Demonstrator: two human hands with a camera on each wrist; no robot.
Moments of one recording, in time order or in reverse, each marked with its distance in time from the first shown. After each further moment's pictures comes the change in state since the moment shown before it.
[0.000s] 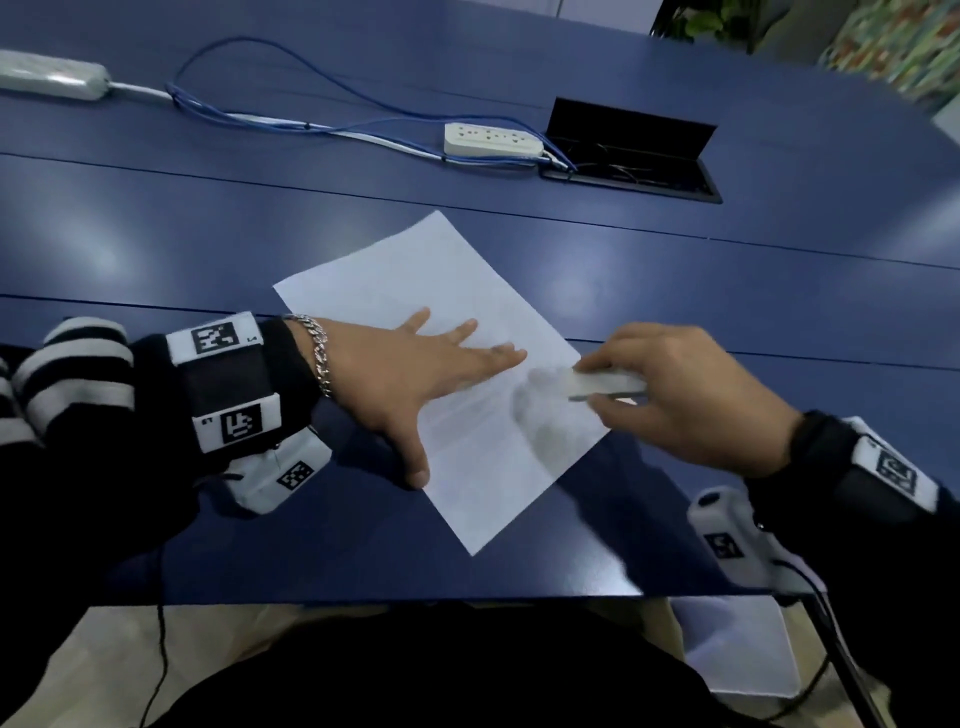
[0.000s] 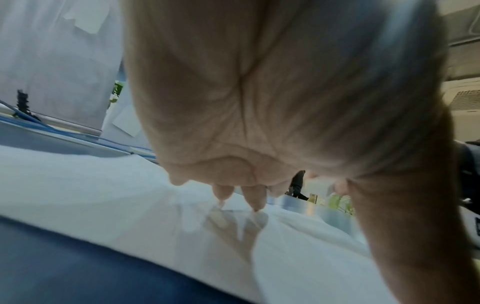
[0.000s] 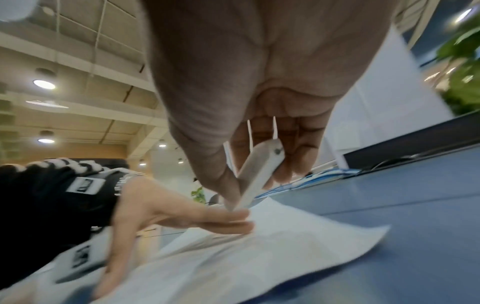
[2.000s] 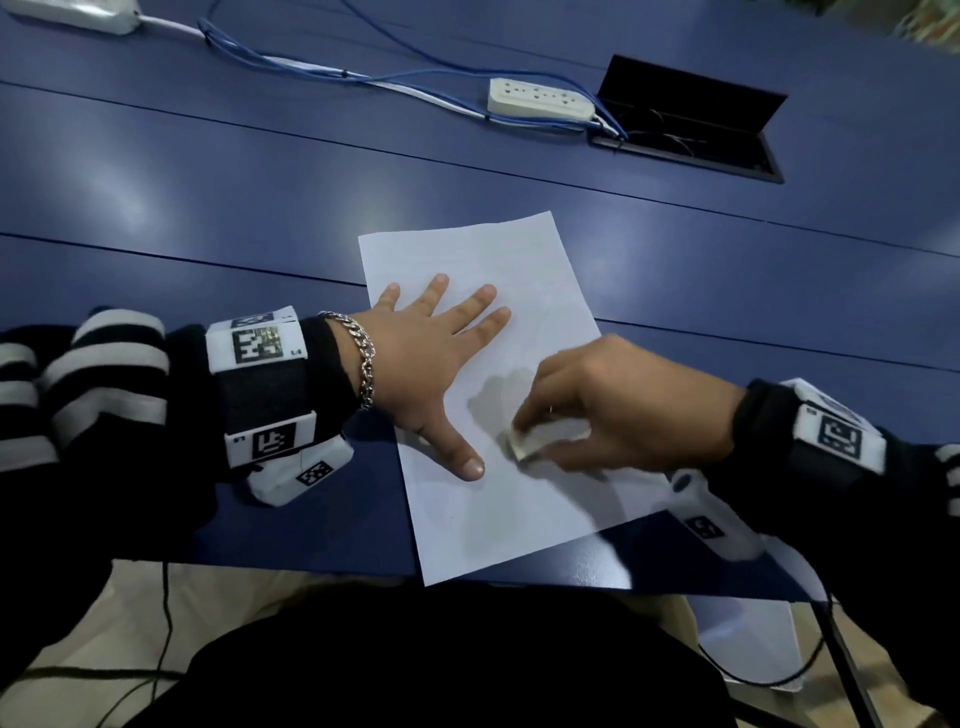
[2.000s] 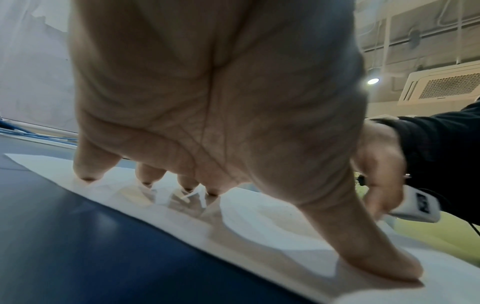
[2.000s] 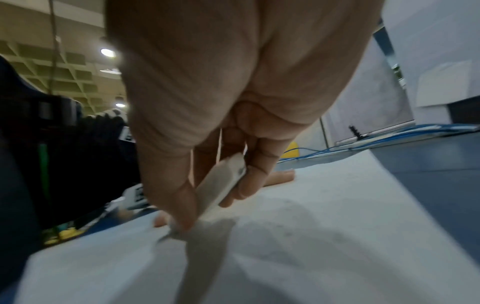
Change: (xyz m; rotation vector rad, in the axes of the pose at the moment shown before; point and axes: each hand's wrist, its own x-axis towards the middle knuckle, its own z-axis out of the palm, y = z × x) left_hand -0.002 0.000 0.031 0.080 0.015 -0.330; right_hand 0.041 -0.051 0.026 0.055 -0.394 -0.351
